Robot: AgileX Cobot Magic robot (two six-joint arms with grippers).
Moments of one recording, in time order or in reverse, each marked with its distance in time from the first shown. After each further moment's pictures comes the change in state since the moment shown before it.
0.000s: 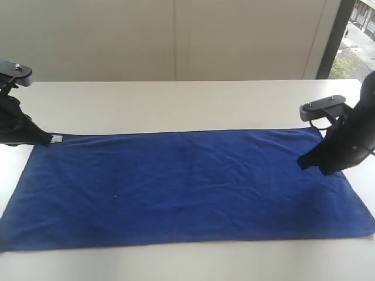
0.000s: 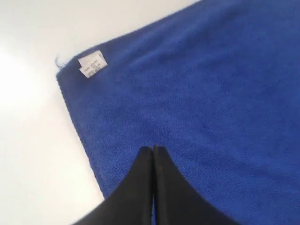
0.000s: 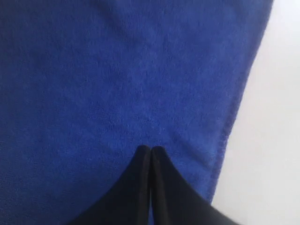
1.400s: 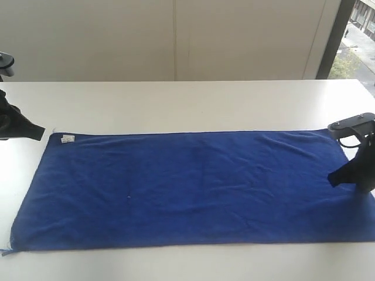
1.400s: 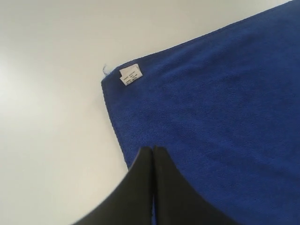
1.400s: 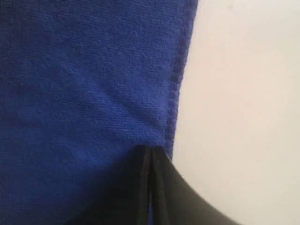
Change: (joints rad) left arm 0.000 -0.124 0.081 -0.025 -0.079 -0.004; right arm -0.093 0.025 0.070 -0.302 -0.012 0.248
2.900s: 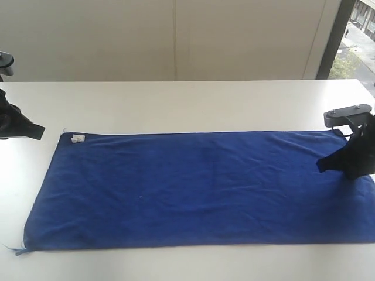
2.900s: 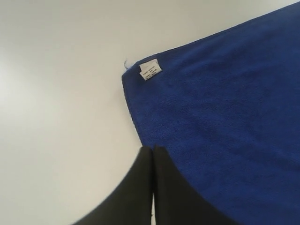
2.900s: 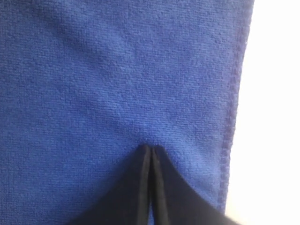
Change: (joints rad) left arm 0.000 0.000 0.000 0.000 -0.010 -0.002; right arm -0.003 0.041 -0.049 0.121 -0.079 -0.038
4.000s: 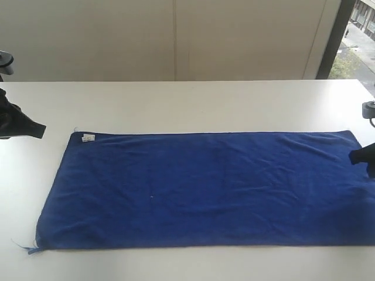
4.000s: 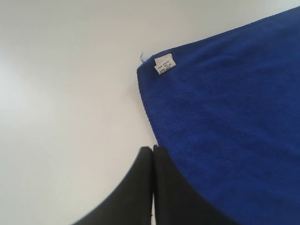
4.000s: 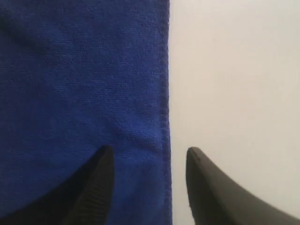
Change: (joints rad) left arm 0.000 0.000 0.000 -0.023 0.002 0.000; right arm -0.130 -0.083 0.002 0.047 0.053 -0.046
